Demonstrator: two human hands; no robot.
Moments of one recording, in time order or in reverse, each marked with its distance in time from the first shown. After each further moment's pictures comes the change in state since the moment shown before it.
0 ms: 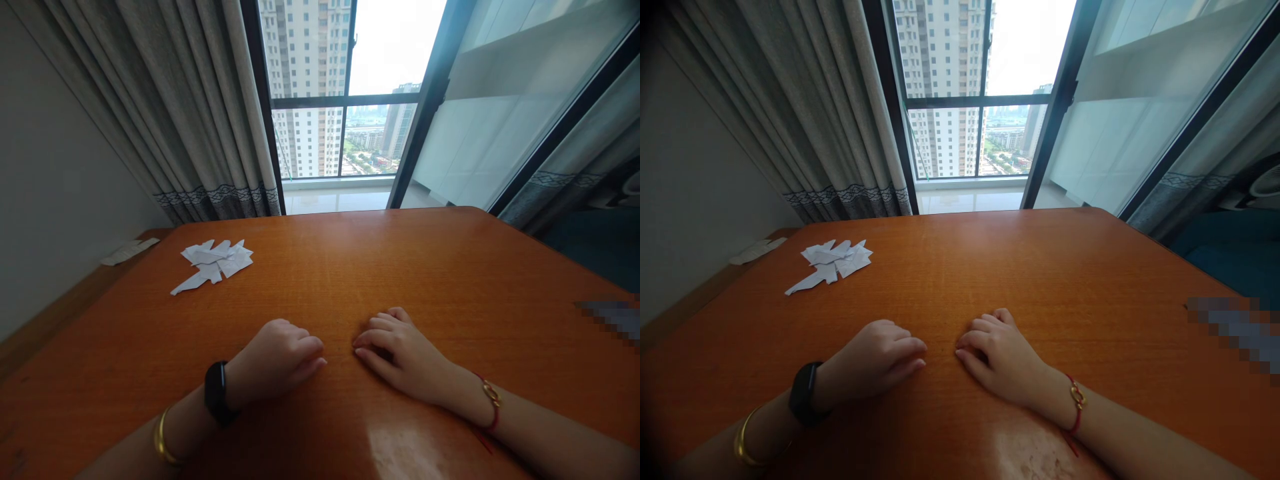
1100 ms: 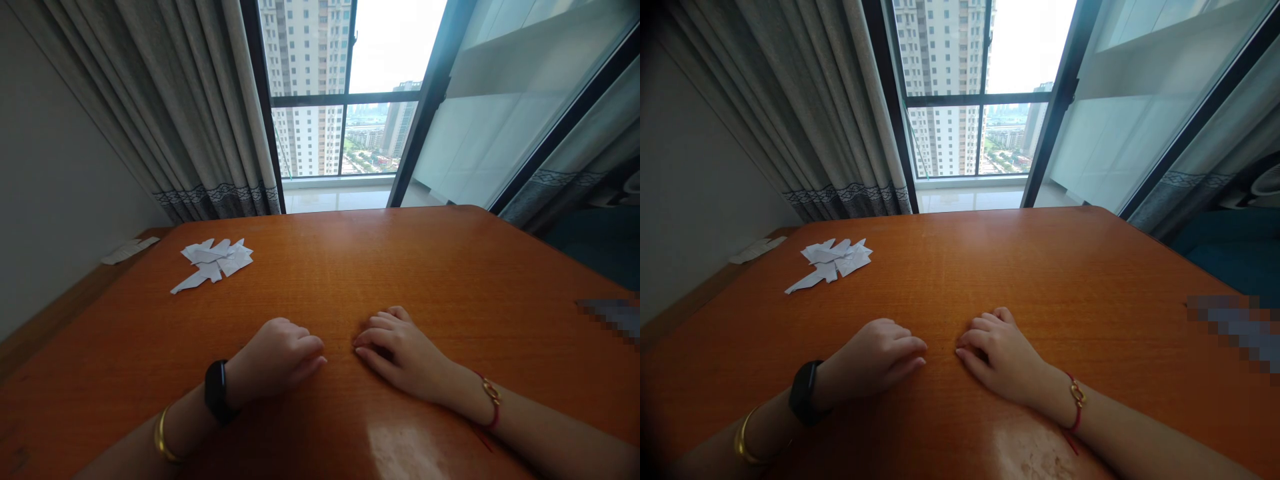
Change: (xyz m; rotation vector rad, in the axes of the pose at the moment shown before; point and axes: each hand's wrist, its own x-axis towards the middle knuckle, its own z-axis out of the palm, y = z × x) left_hand -0.001 0.000 0.001 -0.010 0.019 0.000; right_hand 0.000 0.001 0.000 -0.017 -0.002 -0.027
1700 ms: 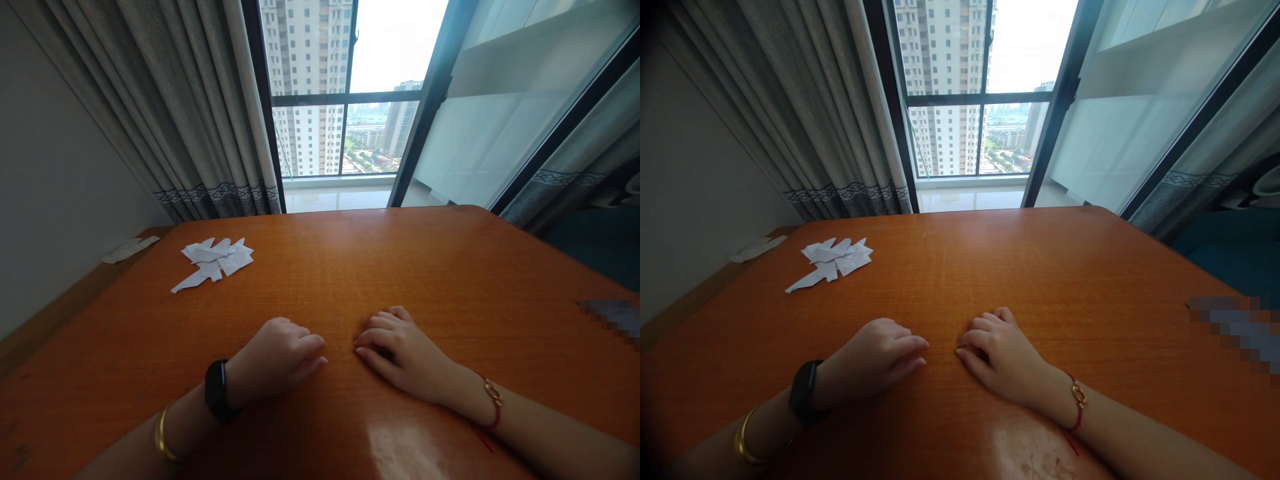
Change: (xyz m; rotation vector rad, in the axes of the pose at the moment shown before) left_hand 0.001 0.001 -0.001 0.011 -0.001 0.005; right_hand 0.000 -0.001 -0.001 -0.013 -0.002 0.006
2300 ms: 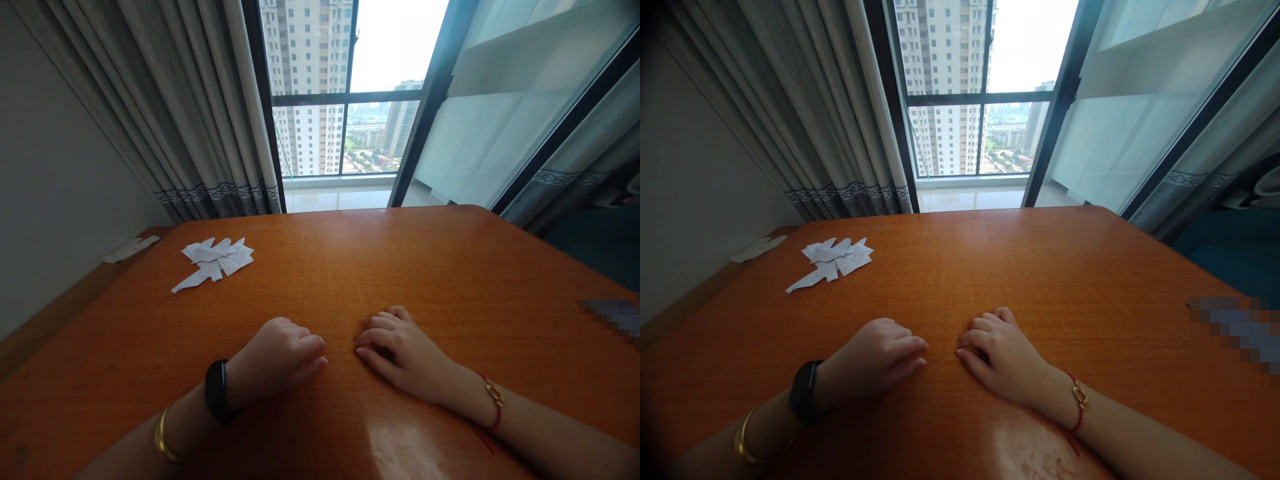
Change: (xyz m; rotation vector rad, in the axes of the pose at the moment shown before) left_hand 0.000 0.000 0.001 -0.006 -0.025 -0.010; right_hand -0.001 0.001 0.001 0.015 0.005 -0.001
